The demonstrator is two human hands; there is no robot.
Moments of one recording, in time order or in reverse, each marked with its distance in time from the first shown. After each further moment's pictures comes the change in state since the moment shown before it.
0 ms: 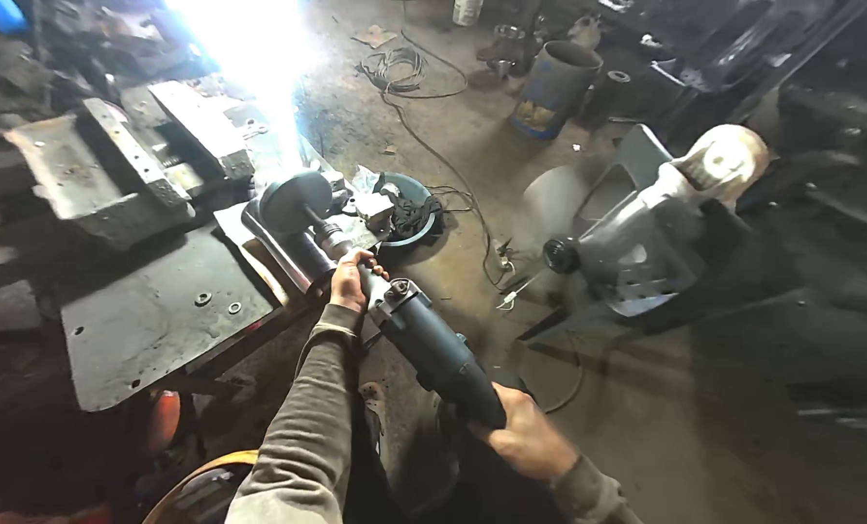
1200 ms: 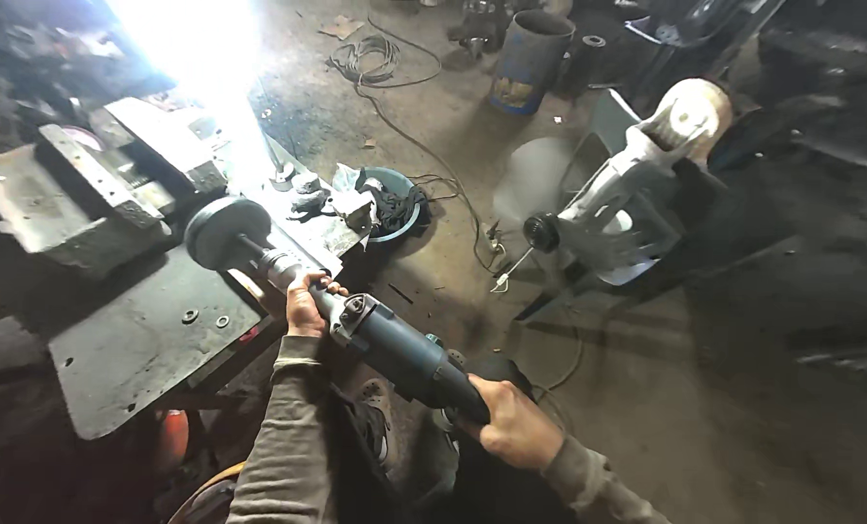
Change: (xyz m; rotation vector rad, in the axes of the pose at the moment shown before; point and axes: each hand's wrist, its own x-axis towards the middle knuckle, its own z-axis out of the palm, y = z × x) left_hand -0.042 0.008 -0.034 -0.033 0.020 0.136; right_hand -0.005 -0.006 0.000 -0.139 -0.124 -0.029
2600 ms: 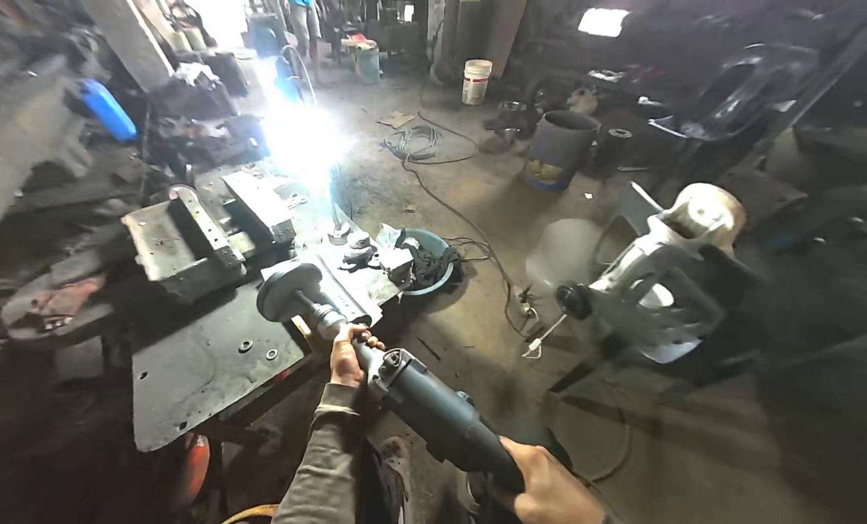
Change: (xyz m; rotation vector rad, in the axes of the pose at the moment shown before) left_hand -0.013 0.003 -0.007 -0.137 0.071 -0.031; right_hand 0.000 0.006 0.002 -0.035 -0.009 -0.017
